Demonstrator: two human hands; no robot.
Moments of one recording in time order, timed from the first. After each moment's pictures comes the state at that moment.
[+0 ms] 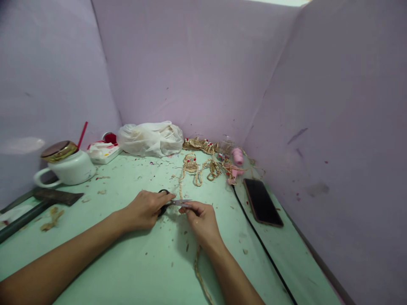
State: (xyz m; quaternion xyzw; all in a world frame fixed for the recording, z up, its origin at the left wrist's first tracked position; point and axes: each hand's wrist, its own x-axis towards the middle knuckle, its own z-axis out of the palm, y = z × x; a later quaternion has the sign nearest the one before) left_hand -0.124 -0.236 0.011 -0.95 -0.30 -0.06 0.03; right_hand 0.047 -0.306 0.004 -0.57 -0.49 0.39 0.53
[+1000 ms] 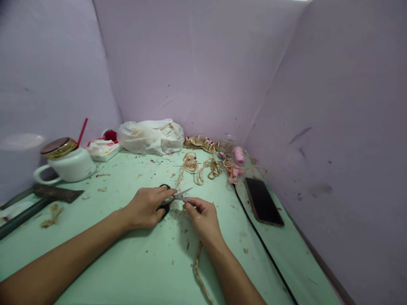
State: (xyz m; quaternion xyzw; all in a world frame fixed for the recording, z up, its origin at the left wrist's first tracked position) left_hand -0.122 -0.240 0.015 -0.93 -0.34 -0.11 -0.02; right_hand 0.050 -0.301 -0.006 -0.57 -0.46 0.40 0.55
